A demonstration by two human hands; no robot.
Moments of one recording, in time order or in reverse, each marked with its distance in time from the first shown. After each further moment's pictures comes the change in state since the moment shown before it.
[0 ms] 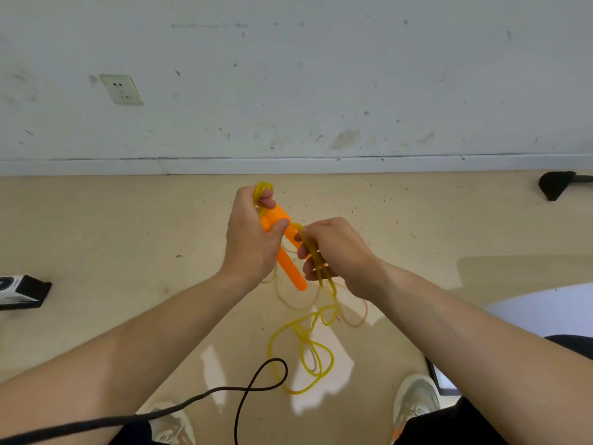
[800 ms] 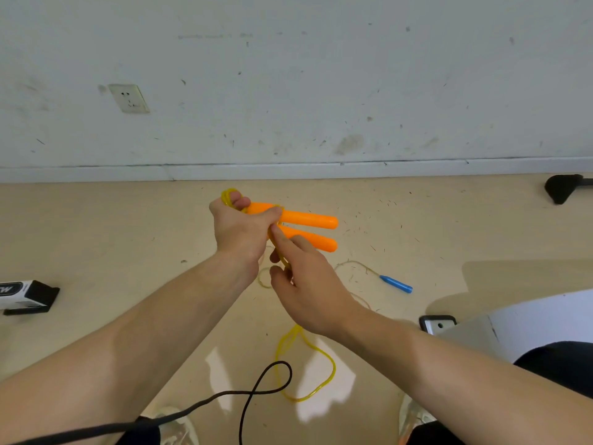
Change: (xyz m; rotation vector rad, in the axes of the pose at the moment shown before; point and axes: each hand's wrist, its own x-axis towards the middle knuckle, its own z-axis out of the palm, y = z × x) left_hand 0.021 0.009 -0.004 -0.477 0.186 -0.518; right_hand -0.011 0.034 0.041 -0.607 0.012 -0.646
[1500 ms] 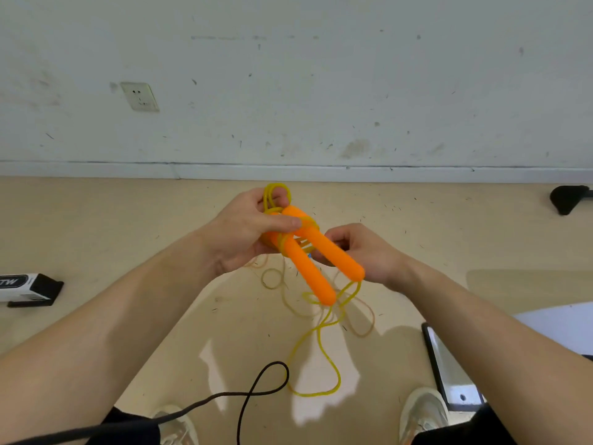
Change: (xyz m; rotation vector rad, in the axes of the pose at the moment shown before) left_hand -0.002 0.041 -0.031 0.032 -0.802 -0.120; right_hand 0.028 0.044 -0.064 0.256 -0.242 0.283
